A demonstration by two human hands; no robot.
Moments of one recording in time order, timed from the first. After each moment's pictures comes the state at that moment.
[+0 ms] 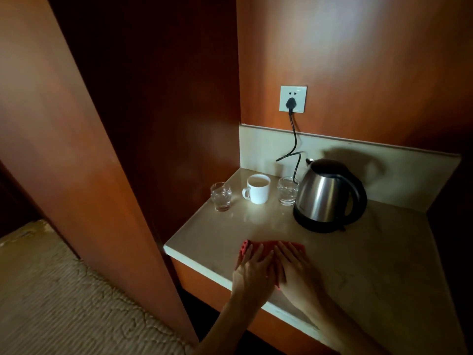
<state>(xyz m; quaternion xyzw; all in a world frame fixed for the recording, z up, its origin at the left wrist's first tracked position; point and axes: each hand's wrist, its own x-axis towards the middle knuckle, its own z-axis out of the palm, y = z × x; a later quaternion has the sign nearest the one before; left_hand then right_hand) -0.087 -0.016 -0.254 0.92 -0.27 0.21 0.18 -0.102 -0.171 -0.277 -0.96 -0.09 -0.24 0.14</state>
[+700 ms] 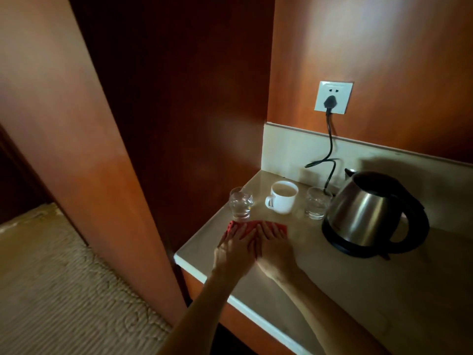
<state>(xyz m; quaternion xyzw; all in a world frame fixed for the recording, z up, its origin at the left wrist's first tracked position) 0.043 0.061 -0.265 0.94 -0.16 0.23 0.21 0.039 -0.083 -0.263 -0.97 -0.10 -0.18 0.11</state>
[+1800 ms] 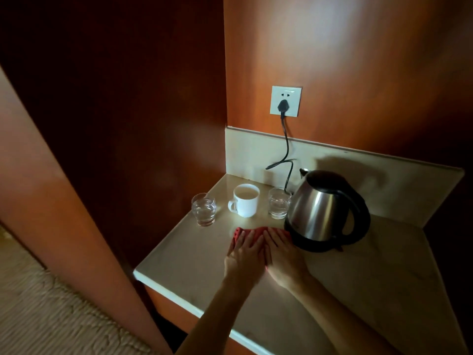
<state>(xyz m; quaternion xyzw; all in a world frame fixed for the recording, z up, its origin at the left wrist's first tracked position) 0.034 -0.051 -0.273 0.93 -0.24 0.19 0.21 0.023 -0.197 -0.285 -0.94 -0.14 -0.30 0.04</state>
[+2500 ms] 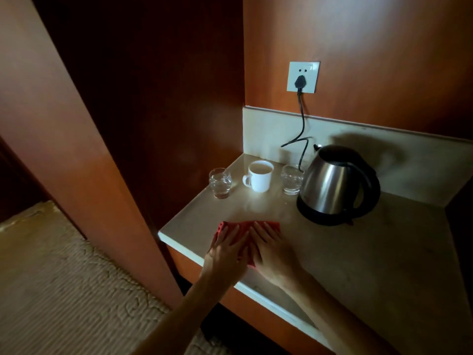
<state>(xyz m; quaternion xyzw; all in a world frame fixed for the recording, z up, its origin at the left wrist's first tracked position) -0.052 0.038 -0.267 0.93 -0.24 0.22 0.18 -0.051 -0.136 -0.276 -0.95 -0.17 -0.23 0.13</state>
